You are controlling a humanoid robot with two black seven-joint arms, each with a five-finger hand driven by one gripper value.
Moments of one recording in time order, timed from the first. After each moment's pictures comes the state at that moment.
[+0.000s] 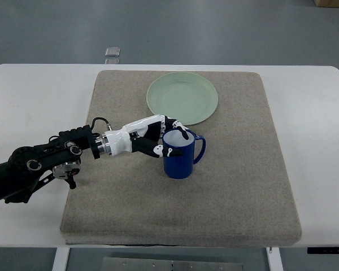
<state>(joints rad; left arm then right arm) -0.81 0.32 -0.23 -0.93 0.65 -0.42 -0.56 0.04 0.00 0.01 0.11 -0.01 0.14 0.07</state>
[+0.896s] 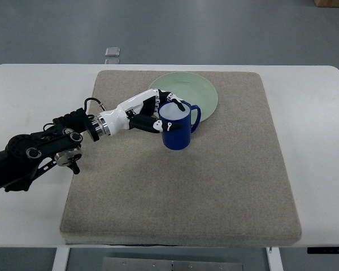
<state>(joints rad) -0.87 0.34 -0.27 -0.93 0.64 -0.21 -0.57 0.04 0.00 0.01 0.11 -0.01 0.14 0.07</state>
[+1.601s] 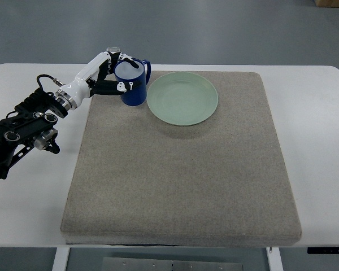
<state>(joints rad) -0.88 0.42 -0.33 -0.81 0.62 0.04 -0.57 0.04 0.00 0.01 0.11 -0.01 0.14 0.07</state>
